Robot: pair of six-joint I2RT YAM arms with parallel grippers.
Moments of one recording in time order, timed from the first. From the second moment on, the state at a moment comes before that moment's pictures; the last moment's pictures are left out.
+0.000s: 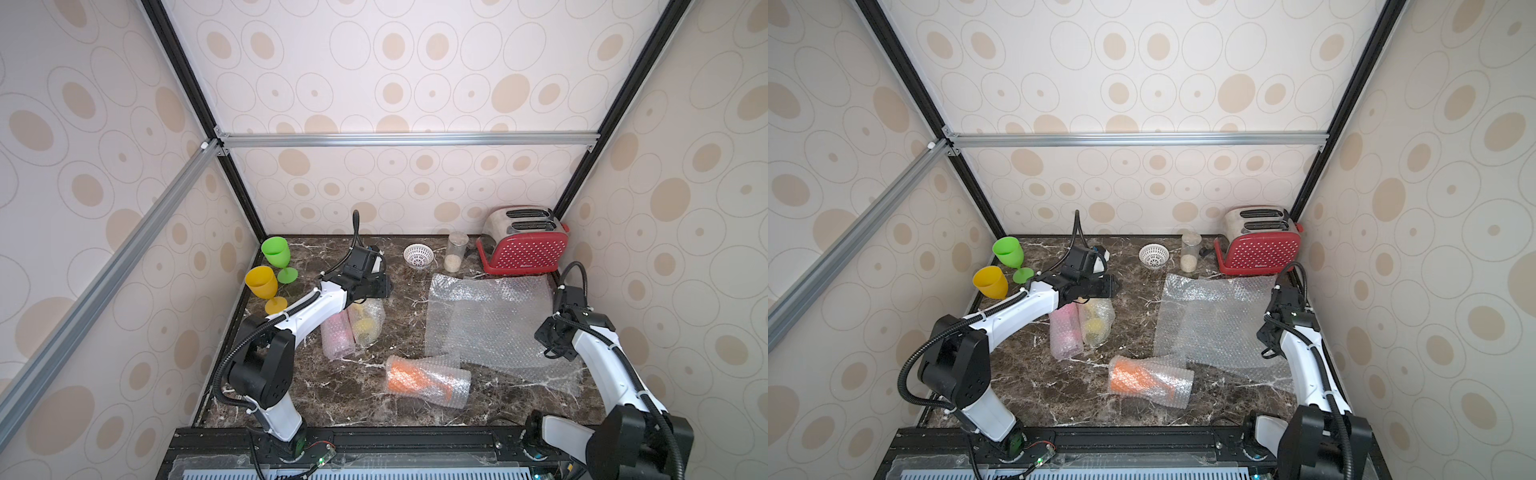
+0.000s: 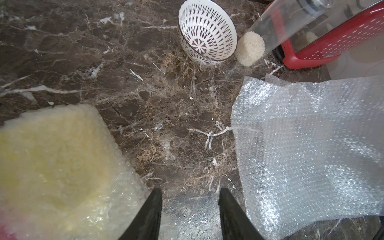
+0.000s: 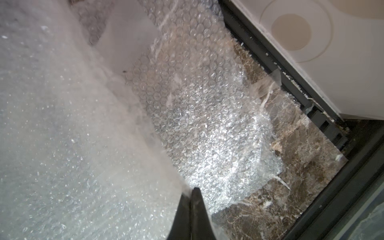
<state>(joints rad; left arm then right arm) -0.48 1.68 1.25 -0.37 0.15 -0.38 -0.21 1.19 0.83 -0.90 0.24 0.58</state>
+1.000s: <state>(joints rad) -0.48 1.61 1.15 -0.37 0.16 -0.39 -0.18 1.09 1.00 -0.97 0.01 0.38</state>
